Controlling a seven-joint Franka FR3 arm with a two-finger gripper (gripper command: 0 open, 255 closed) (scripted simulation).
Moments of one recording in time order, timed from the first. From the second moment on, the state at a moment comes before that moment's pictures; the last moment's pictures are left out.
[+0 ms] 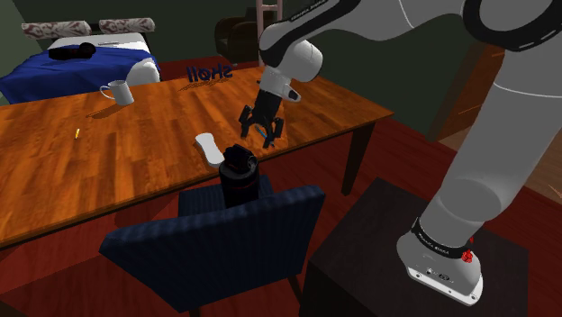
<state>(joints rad) -0.12 0.10 0.23 -2.07 0.67 2.09 1.19</state>
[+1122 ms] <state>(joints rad) -0.12 0.15 0.24 -2.10 0.69 2.16 1.15</state>
